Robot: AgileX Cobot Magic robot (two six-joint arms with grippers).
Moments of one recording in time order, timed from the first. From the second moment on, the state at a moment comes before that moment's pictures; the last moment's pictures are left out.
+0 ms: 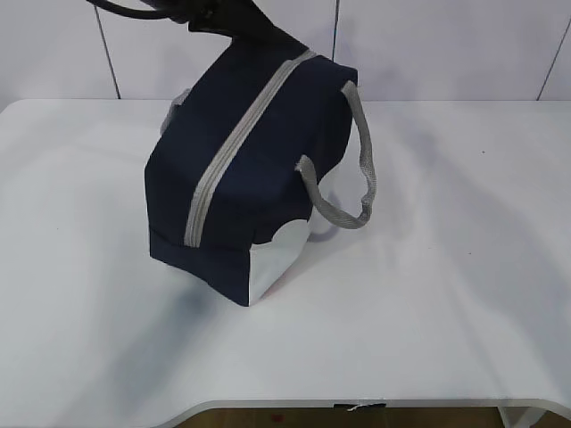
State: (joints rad) left arm -0.35 1.97 -1.86 -0.84 0.90 0.65; right arm 0.06 1.89 -1.84 1.08 0.94 -1.01
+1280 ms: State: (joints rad) left arm -0.35 1.76 -1.87 -0.36 1.06 0.50; right arm 0.06 1.47 -1.84 0.47 1.26 -0.42
